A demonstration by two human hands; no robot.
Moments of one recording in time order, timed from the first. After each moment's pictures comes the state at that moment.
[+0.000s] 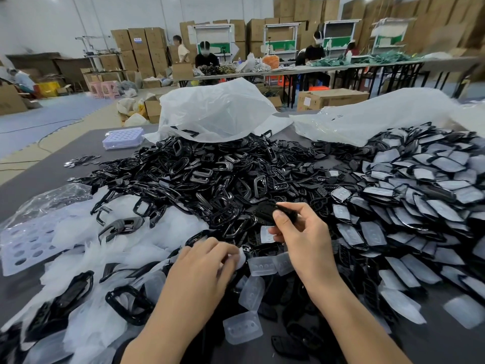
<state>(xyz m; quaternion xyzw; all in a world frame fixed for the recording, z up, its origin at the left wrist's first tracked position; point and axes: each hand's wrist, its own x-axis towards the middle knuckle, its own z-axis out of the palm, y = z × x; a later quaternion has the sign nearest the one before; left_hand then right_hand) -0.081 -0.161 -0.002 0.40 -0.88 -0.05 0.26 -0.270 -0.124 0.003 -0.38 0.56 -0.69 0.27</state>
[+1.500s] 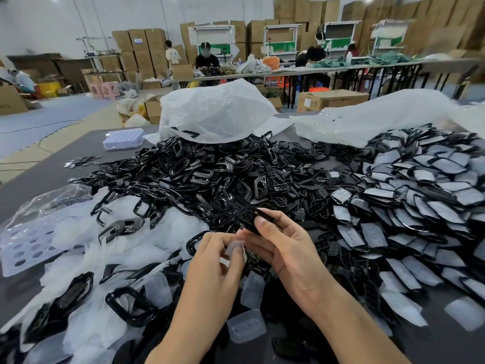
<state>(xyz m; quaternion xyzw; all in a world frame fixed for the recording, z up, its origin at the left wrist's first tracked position) -0.104 -0.147 -0.003 0.40 -0.76 -0.30 0.42 -0.248 -0.115 0.018 -0.30 0.34 -0.70 0.56</state>
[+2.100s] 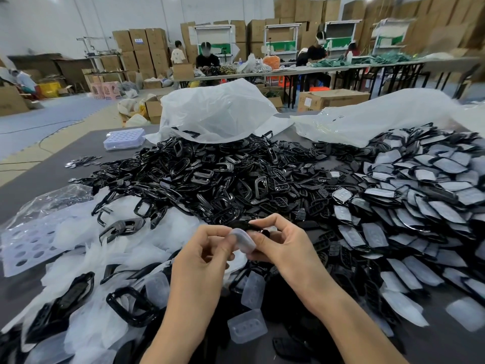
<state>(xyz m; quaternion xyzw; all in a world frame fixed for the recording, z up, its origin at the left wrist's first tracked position) -0.097 -0.148 0.008 0.39 -0.67 -0.40 0.49 -0.252 -0.112 0.015 -0.41 0.49 -0.61 0.46</state>
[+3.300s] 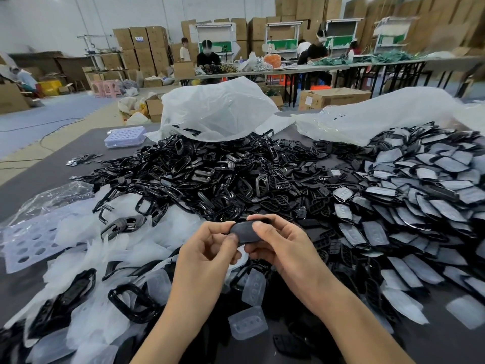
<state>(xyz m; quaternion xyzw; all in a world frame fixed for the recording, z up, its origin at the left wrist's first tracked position) -0.096 -0.151 0.013 0.35 -0.64 -0.49 0.49 -0.251 -0.116 0.012 -0.38 0.43 -0.64 0.52</state>
